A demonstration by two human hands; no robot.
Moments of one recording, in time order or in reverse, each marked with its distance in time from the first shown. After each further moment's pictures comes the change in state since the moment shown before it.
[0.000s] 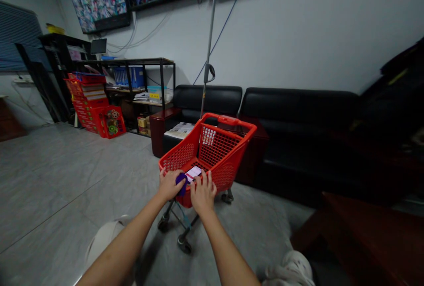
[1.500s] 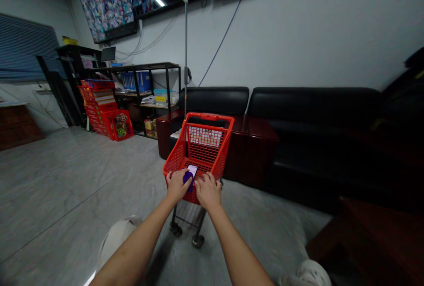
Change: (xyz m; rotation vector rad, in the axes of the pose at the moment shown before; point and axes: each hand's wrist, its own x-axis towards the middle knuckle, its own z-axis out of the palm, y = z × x) left_hand 0.003 0.005 0.013 0.036 0.113 -0.115; right_hand 0.022 0.002 -0.014 0.001 -0.139 -0.158
